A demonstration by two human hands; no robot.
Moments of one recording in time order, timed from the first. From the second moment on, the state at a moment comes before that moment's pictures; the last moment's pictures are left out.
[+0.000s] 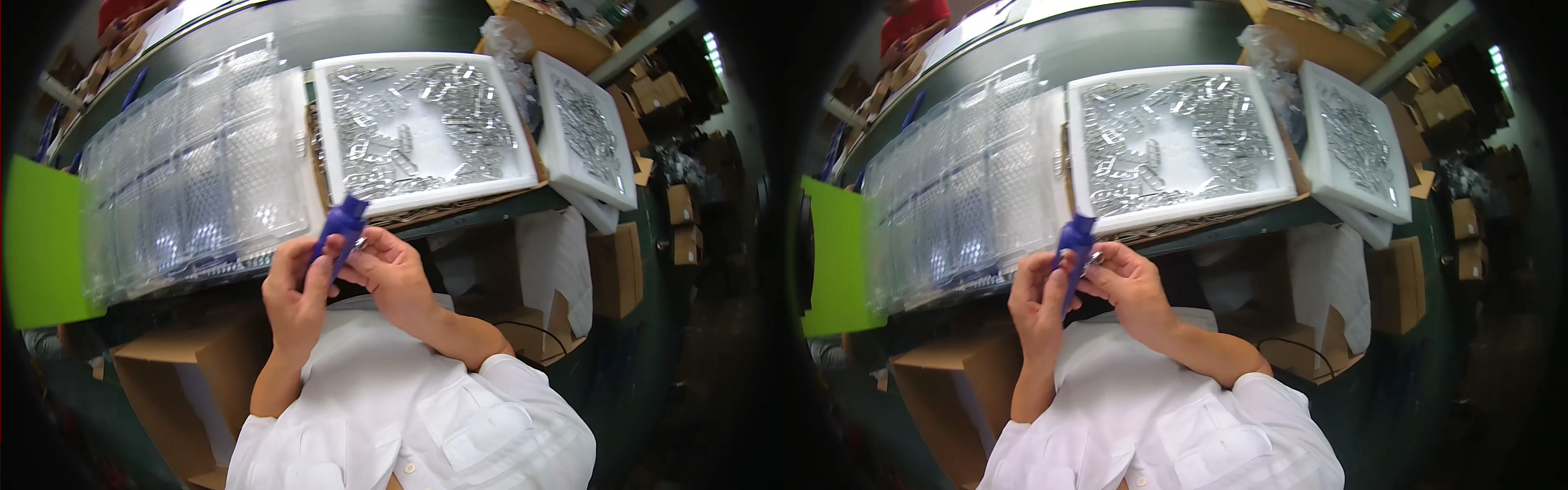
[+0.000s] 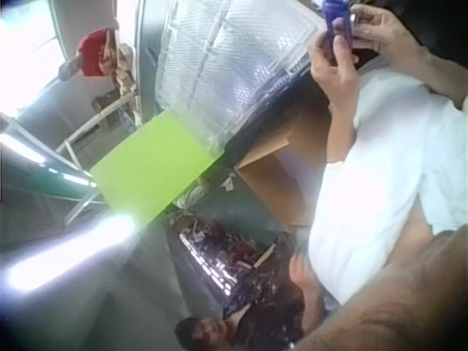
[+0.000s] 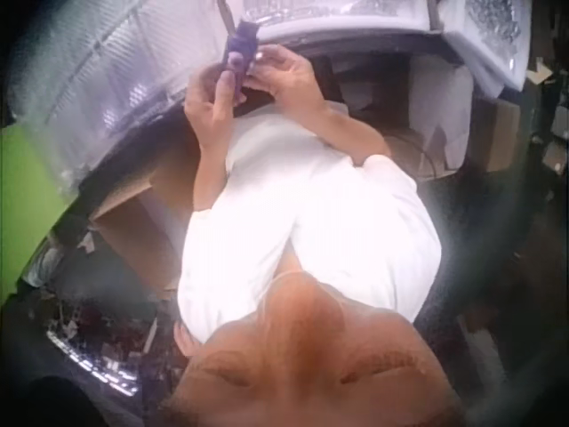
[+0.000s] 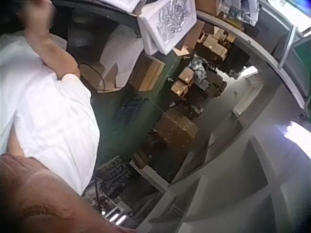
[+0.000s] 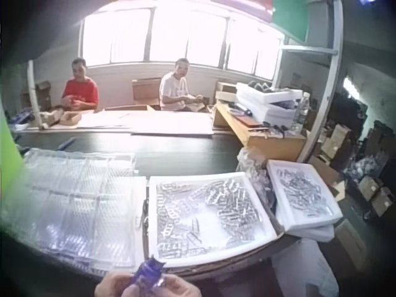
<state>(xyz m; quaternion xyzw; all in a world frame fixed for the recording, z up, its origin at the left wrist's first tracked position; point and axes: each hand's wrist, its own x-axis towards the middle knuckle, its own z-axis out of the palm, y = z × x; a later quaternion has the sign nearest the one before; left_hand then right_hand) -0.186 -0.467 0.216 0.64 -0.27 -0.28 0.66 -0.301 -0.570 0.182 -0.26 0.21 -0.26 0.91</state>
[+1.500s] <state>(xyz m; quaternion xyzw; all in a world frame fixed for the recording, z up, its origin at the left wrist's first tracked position) -0.153 -0.436 0.203 0.34 -0.18 -0.52 0.76 -0.290 -0.795 0.225 -0.78 0.45 -0.32 0.30</state>
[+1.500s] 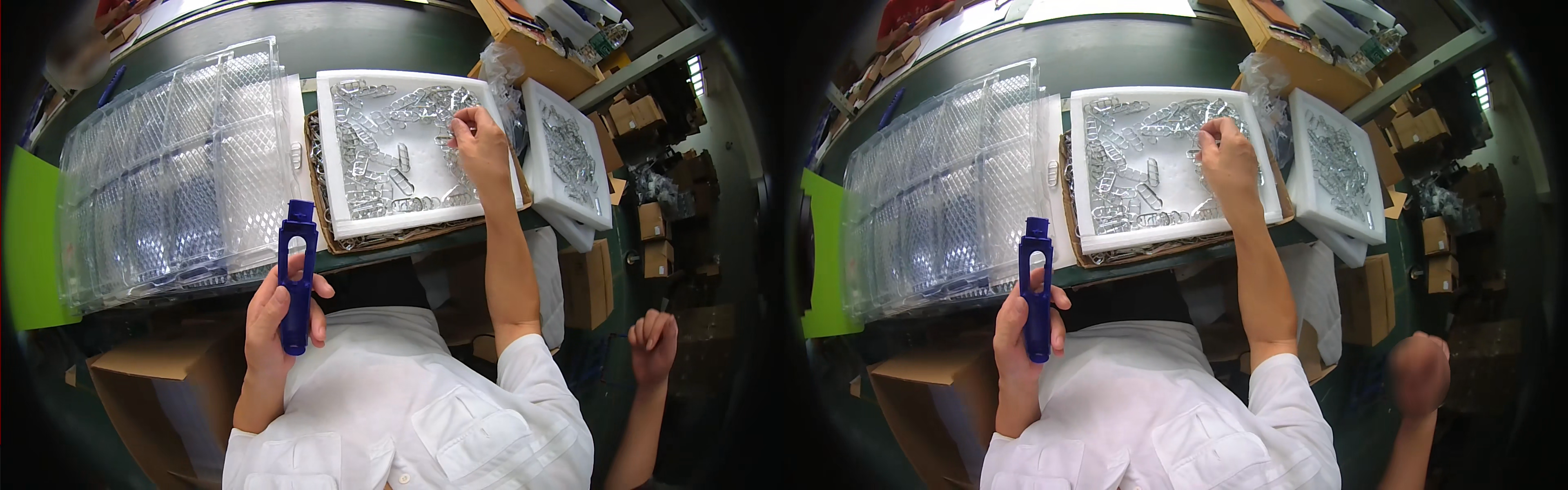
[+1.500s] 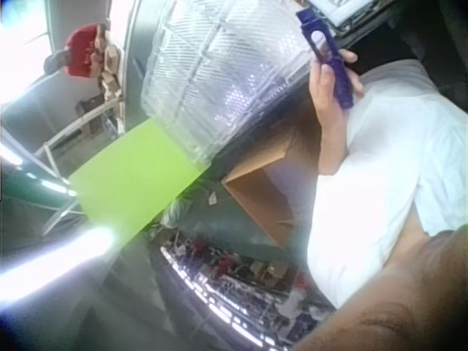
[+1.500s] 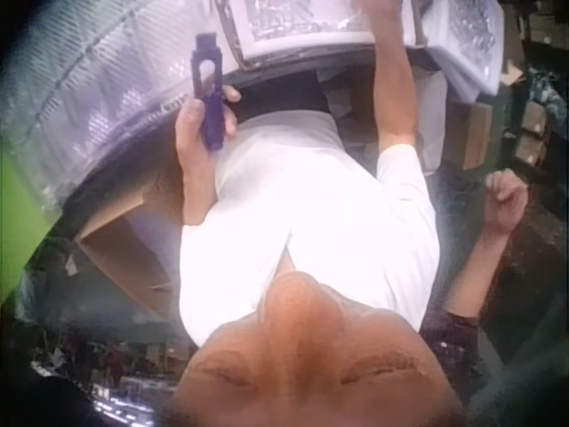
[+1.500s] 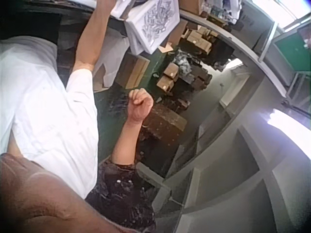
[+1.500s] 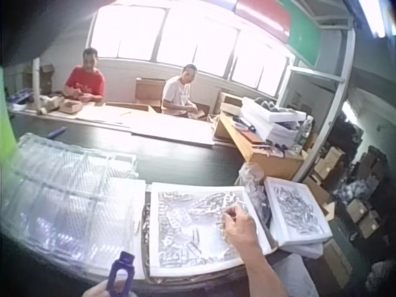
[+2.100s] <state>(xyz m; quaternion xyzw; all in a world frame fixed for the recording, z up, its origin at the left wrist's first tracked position) -0.164 -0.458 0.204 0.39 -0.21 -0.57 0.70 -0.313 -0.631 0.290 -0.80 0.12 -0.29 0.51</state>
